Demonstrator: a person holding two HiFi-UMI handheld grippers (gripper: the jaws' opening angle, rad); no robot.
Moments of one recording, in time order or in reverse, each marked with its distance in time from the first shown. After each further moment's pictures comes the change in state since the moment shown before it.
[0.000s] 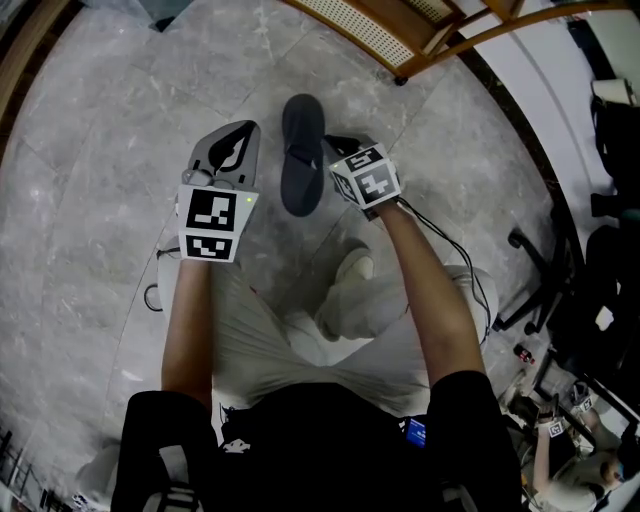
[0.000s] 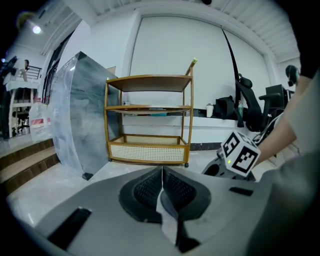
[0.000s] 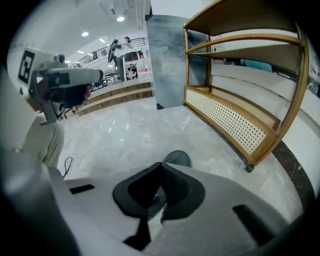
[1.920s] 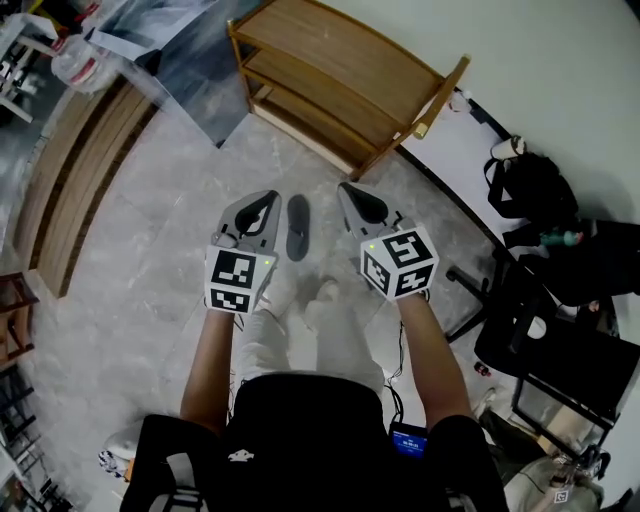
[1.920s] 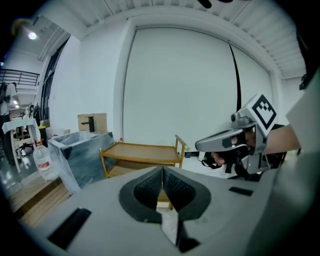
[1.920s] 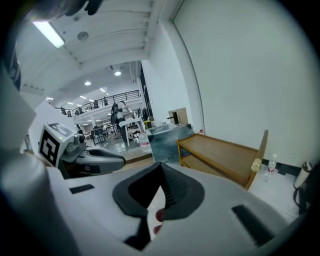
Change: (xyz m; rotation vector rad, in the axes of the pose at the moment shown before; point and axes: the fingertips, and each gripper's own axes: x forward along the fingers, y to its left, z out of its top) left arm -0.192 -0.059 0.554 -0.007 -0.007 -0.012; right arm -0.594 -0.008 0.448 0.163 -0.508 -0.016
